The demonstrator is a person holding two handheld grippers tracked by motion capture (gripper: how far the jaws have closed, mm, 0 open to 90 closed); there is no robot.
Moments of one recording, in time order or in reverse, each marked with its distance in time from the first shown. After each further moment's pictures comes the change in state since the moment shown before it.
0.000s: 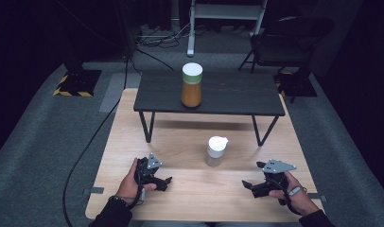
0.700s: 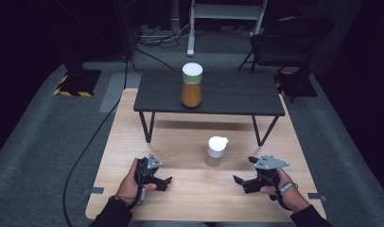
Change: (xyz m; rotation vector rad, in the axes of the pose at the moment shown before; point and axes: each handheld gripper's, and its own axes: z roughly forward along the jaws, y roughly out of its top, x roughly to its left) left arm 0.000 0.000 0.000 -0.001 0.000 0.000; right arm 0.012 0.016 0.014 -0.067 0.008 -0.009
